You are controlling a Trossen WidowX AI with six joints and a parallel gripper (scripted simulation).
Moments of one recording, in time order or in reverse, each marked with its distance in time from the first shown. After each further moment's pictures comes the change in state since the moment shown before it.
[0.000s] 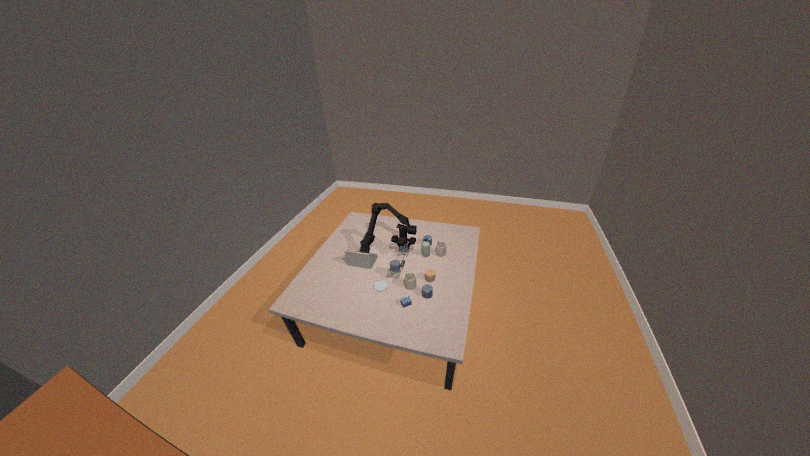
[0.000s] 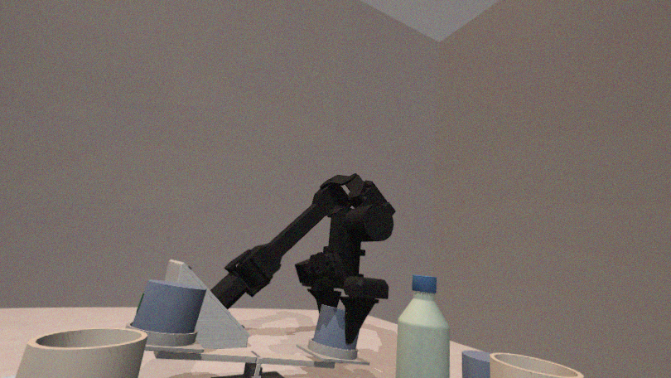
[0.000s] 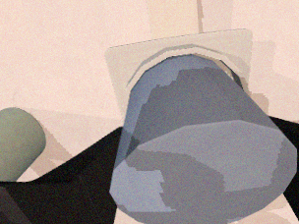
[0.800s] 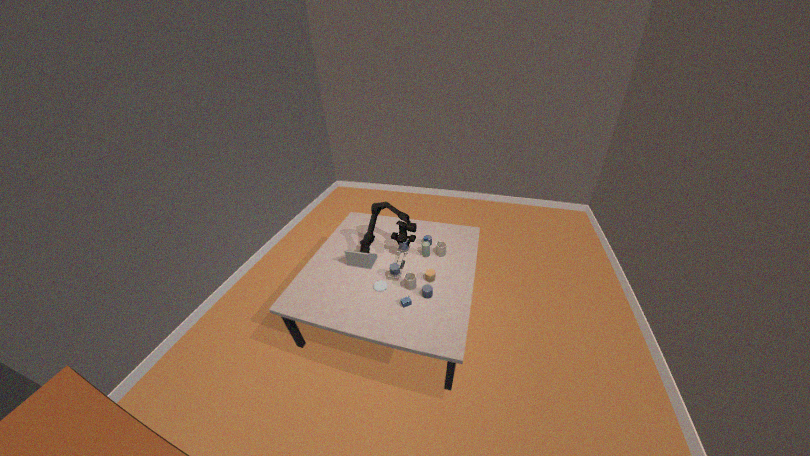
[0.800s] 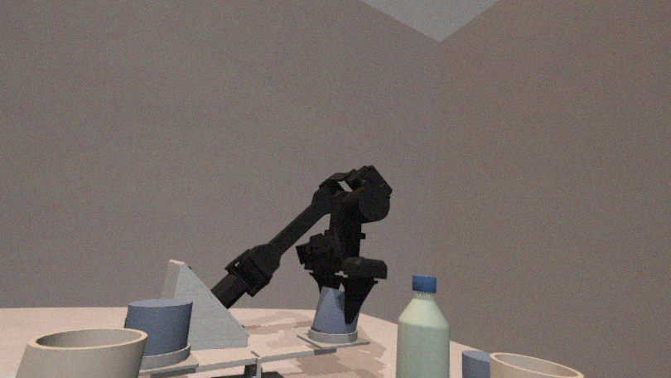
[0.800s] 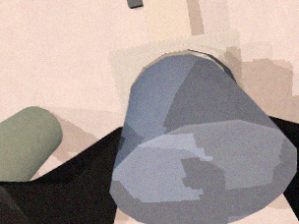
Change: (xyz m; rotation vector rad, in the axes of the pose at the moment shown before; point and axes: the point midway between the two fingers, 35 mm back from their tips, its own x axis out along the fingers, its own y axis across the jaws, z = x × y) arm -0.029 0.001 0.003 0.040 -0.007 -0.001
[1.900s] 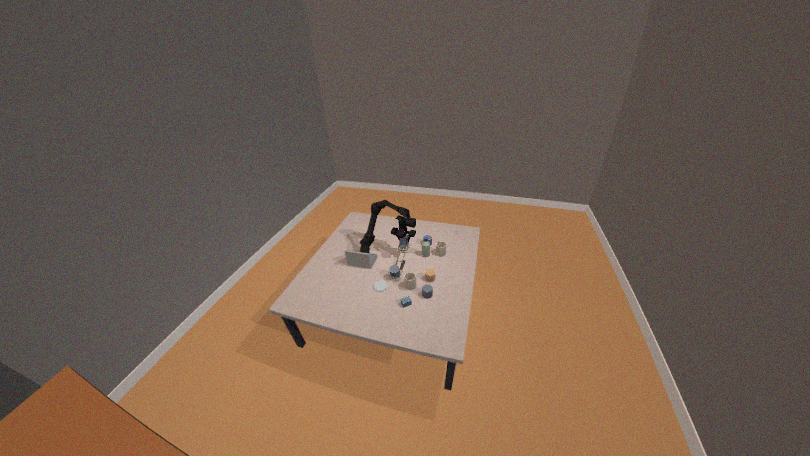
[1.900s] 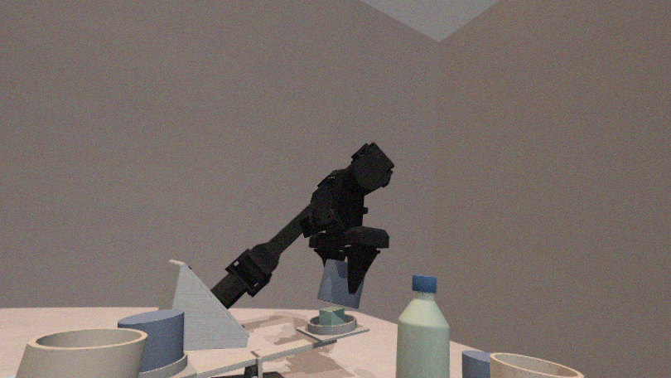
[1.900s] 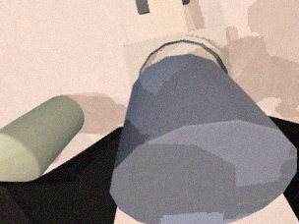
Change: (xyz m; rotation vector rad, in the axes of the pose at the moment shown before) arm -0.044 0.003 0.000 0.032 -0.001 0.025
